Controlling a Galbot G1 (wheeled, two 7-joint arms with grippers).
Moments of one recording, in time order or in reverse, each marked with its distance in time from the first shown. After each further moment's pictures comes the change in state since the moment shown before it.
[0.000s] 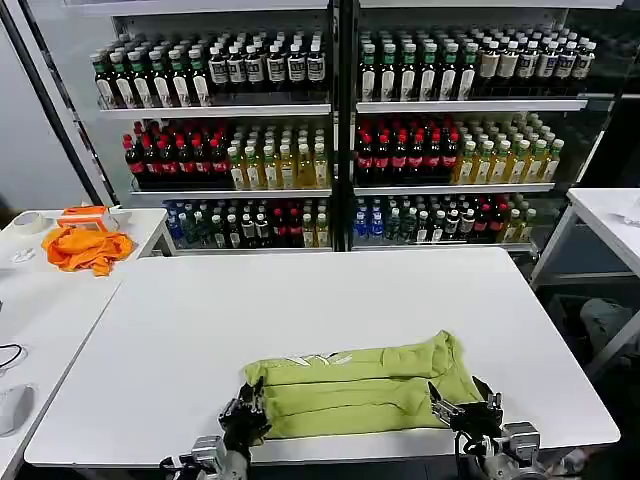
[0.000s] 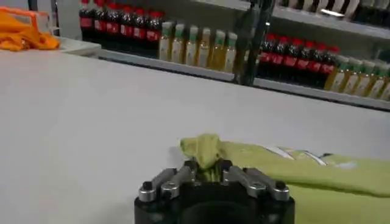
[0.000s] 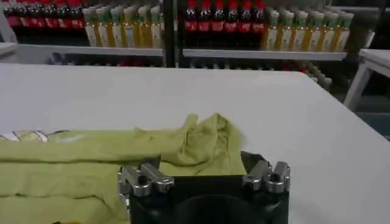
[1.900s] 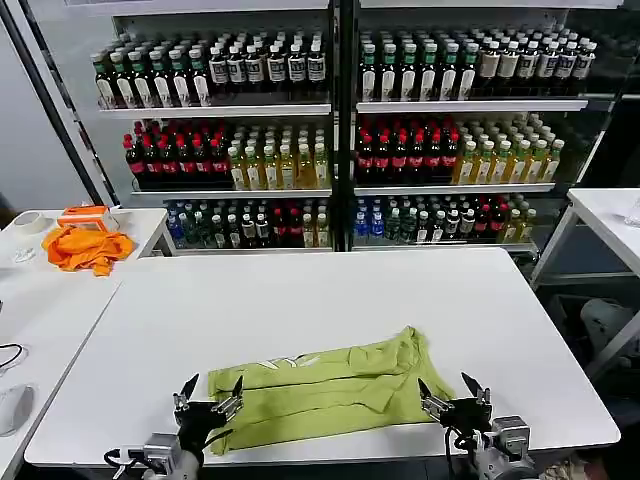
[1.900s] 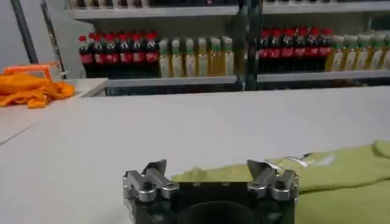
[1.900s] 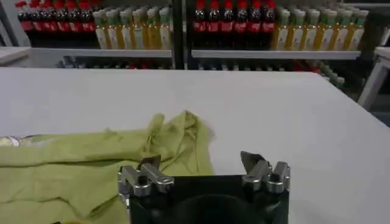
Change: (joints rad) left arm 0.078 0.190 -0.125 -0.139 0.031 0.136 0.064; right arm 0.042 -0.007 -0.038 -0.011 0.013 -0.019 0.002
